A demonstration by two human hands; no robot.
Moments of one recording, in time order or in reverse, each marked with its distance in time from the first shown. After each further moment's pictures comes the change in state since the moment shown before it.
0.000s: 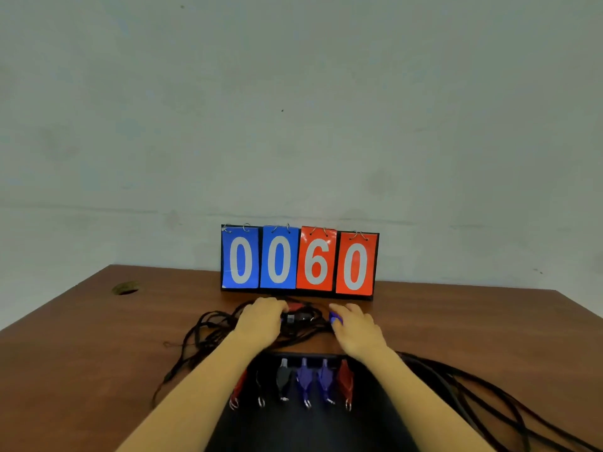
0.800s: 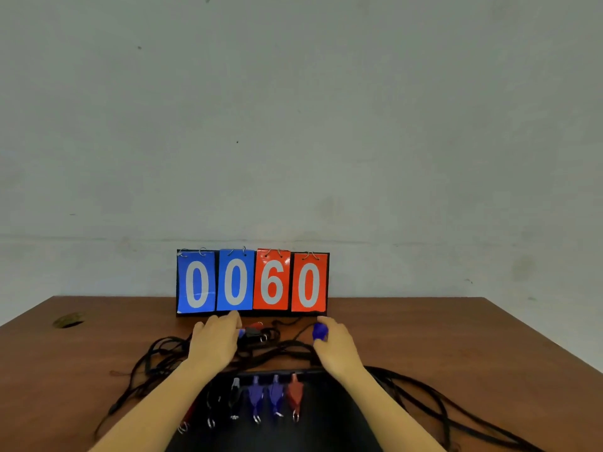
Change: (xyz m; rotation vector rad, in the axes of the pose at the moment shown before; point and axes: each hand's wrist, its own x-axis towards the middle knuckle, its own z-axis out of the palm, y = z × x) left_hand -0.011 0.016 -0.007 0.037 0.219 -0.032; right_hand -0.034 0.029 -0.023 0.482 0.188 0.104
